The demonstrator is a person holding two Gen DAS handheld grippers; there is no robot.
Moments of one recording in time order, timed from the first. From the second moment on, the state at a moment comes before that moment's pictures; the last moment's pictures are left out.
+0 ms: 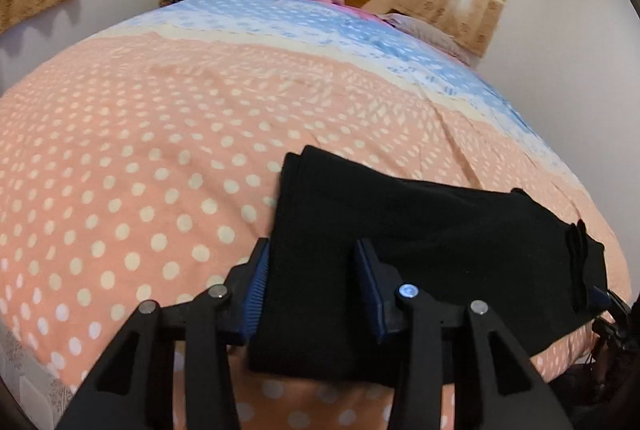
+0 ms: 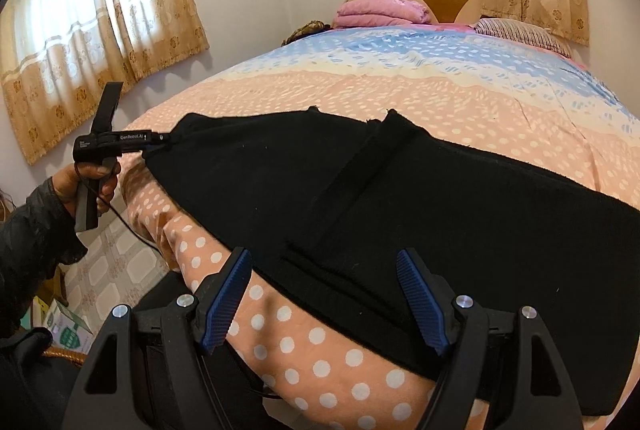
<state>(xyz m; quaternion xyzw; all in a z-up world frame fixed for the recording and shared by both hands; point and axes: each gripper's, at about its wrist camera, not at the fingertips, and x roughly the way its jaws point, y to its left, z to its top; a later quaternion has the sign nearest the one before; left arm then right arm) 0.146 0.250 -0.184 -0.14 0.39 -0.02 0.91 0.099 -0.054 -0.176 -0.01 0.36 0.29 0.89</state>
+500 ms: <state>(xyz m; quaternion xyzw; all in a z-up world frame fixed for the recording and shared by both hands) 0.153 0.251 -0.183 -0.15 0.38 -0.05 0.91 0.098 -0.058 -0.178 0.00 0.35 0.29 0.89</state>
